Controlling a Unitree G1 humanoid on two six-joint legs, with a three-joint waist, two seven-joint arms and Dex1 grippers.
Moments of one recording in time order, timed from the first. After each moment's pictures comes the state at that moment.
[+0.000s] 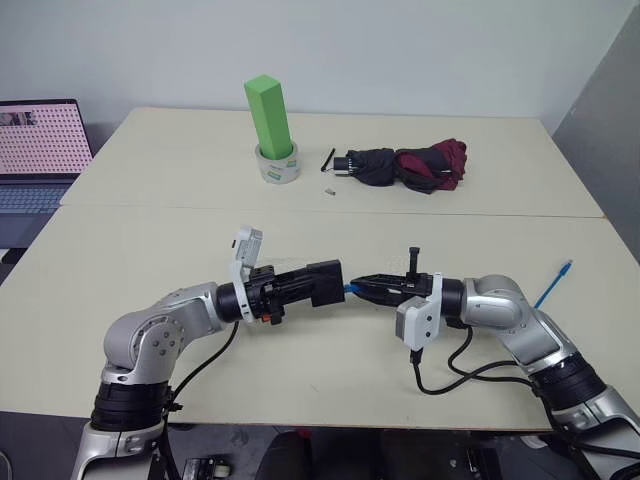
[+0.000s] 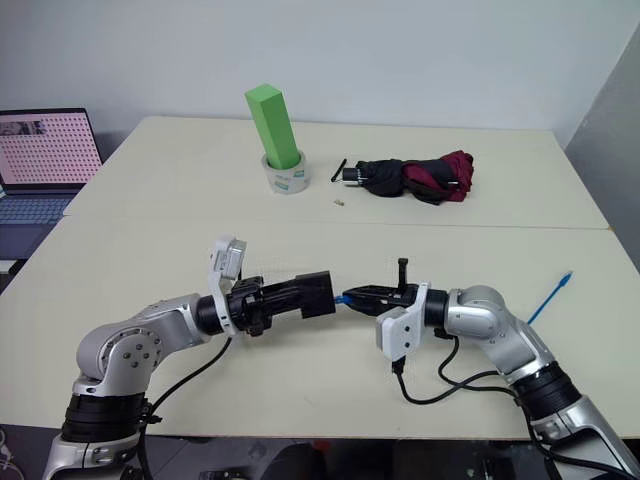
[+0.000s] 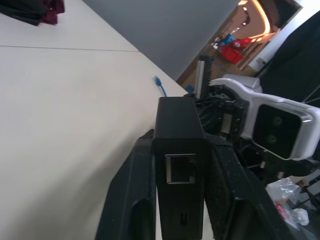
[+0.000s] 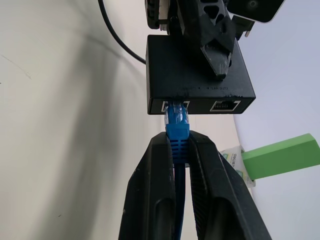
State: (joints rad) left arm -0.33 0.52 0.11 -0.20 -0.92 0.92 -0.90; right arm -0.46 -0.60 0.36 0.02 -0.22 -0.64 0.73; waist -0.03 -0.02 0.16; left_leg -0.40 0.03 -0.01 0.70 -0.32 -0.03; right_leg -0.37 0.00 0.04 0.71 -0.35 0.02
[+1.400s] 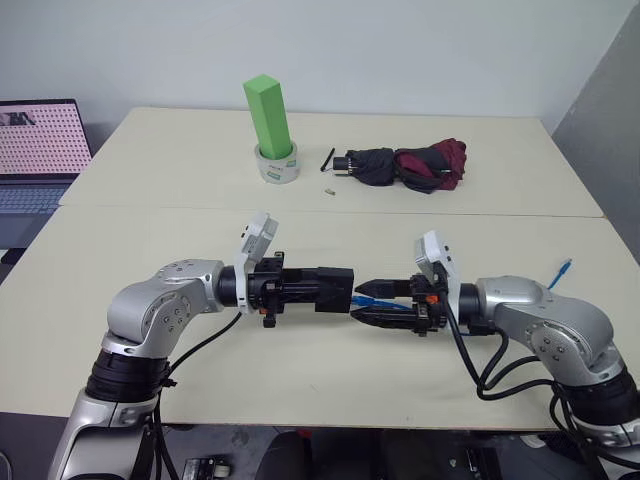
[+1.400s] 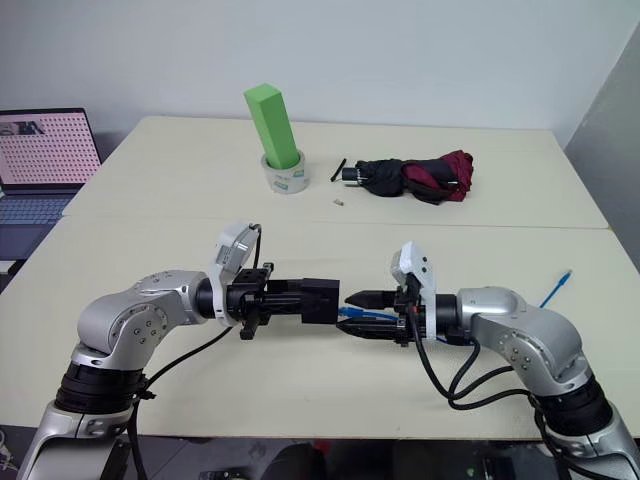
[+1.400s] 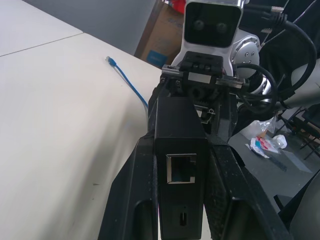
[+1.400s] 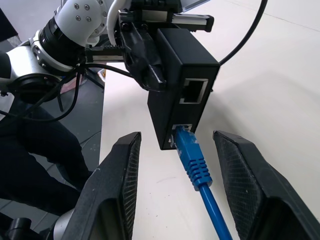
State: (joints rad) left arm -0.47 0.63 -0.04 -0.15 -0.79 0.80 -1.19; right arm -0.42 -0.62 0.17 -0.42 0.81 0.84 0.81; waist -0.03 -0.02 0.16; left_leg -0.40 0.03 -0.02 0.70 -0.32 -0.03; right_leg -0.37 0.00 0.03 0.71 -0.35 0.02
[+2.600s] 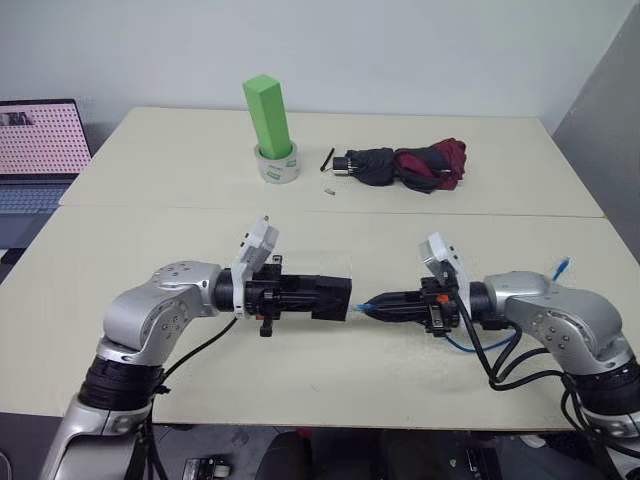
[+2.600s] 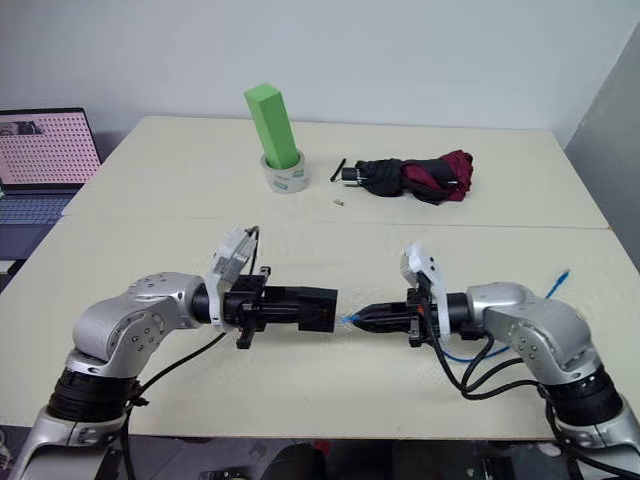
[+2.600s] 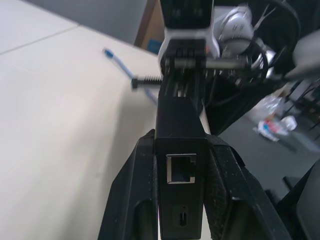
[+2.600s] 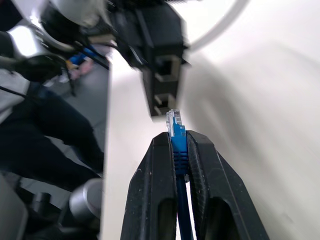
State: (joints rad) left arm -0.43 0.69 -0.05 -0.17 -0.70 0.71 -1.24; right arm -0.44 -0.71 0.14 -0.33 0.76 0.87 0.95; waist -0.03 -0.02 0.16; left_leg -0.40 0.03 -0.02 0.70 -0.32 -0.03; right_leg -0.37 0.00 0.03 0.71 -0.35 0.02
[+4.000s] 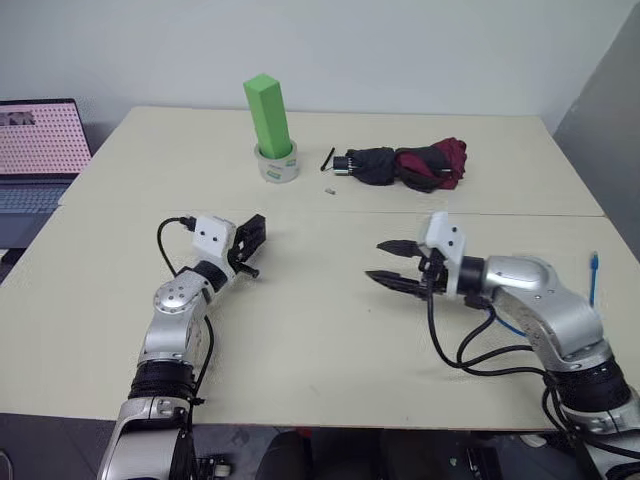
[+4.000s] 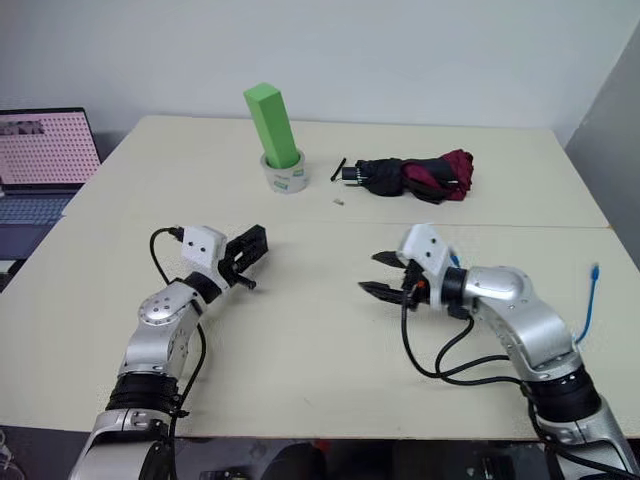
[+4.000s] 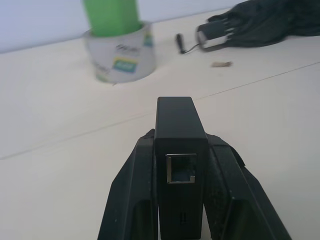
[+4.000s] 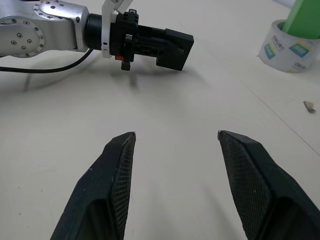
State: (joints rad) left arm -0.45 0.41 0.15 0.47 -0.19 -0.07 -0.47; right arm -0.49 -0.57 0.19 -0.33 0.37 0.60 0.82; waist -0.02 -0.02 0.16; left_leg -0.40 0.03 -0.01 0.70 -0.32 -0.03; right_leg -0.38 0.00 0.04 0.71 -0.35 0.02
